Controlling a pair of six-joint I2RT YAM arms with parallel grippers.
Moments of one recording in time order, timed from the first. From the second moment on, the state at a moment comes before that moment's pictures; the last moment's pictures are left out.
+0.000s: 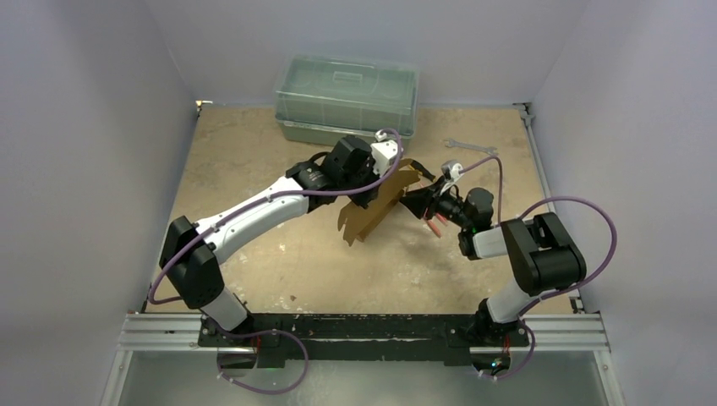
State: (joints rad) left arm -0.83 1.60 1.41 -0.52 0.06 -0.02; right arm 0.19 1.61 0.39 1.16 -0.69 0.34
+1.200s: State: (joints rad) left arm -0.69 1.69 1.47 -0.64 0.07 0.07; right arm 0.03 1.44 0.82 0.39 -0.69 -0.18
